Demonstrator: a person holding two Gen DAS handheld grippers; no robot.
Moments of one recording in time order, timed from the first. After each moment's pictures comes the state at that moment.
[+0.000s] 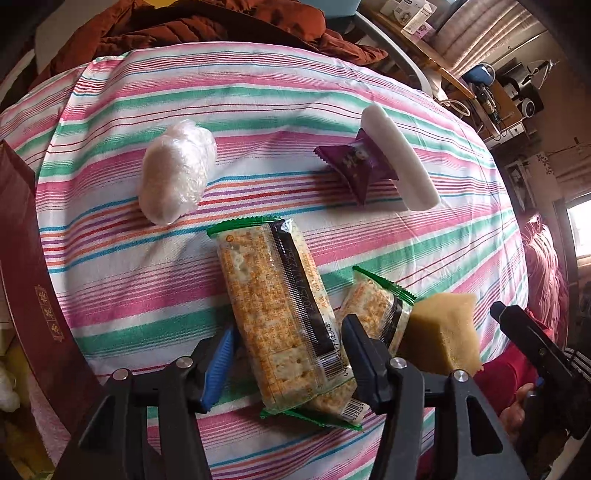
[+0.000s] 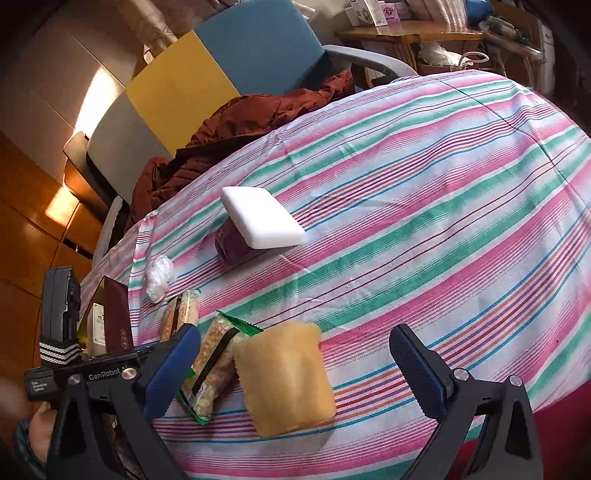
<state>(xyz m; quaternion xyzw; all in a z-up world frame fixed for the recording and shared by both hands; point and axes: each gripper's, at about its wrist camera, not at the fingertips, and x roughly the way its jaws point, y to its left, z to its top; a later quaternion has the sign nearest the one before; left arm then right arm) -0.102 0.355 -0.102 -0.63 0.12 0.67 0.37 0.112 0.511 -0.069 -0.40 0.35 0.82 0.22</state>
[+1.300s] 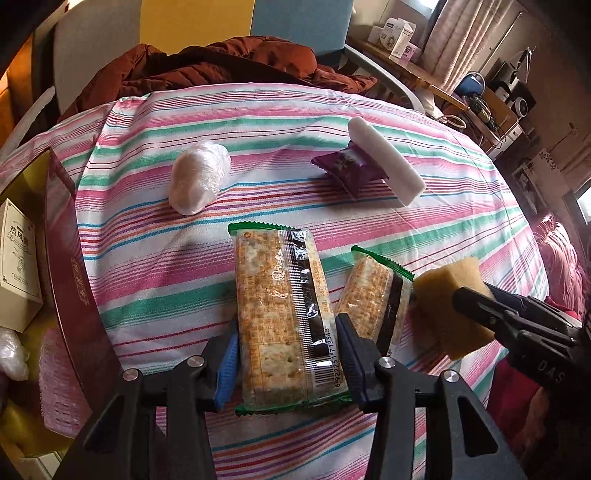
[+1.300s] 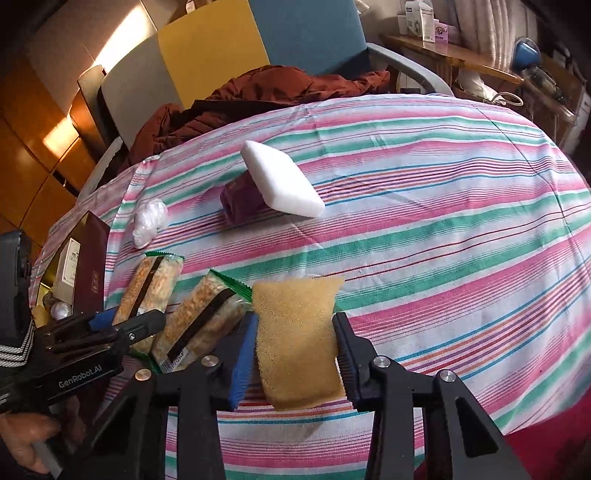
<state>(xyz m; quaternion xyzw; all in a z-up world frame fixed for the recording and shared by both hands) -0.054 0.310 -0.092 -0.54 0.13 0.74 0.38 0.092 0.478 -0.079 -0.47 0.24 0.83 0.20</state>
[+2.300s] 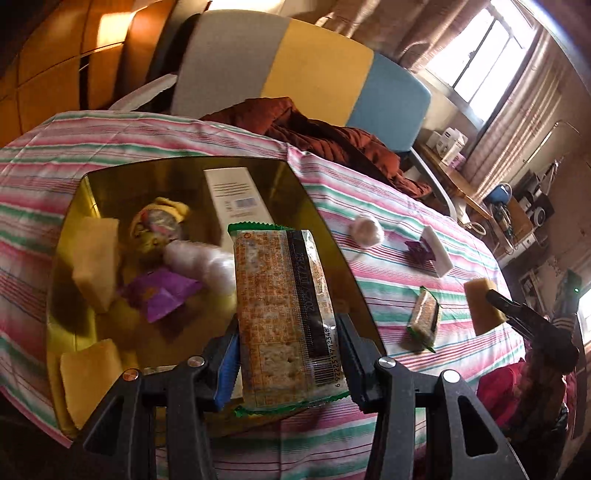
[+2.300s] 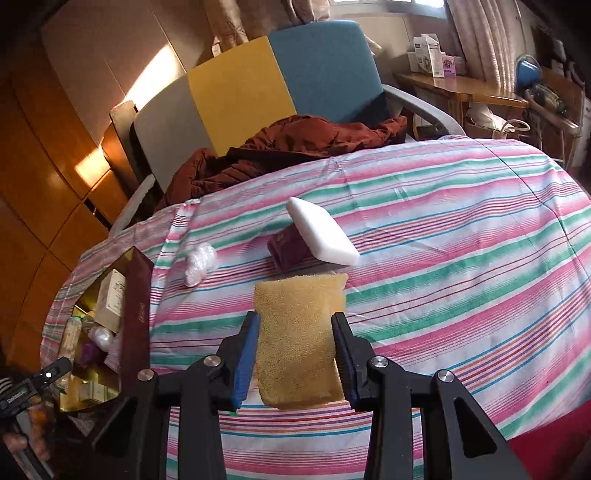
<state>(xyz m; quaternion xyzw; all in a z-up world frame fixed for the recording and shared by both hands) -0.079 0.092 -0.033 -0.48 -0.04 0.83 0.29 0.104 0.454 -0.032 -0.36 0.25 0.88 0.17</state>
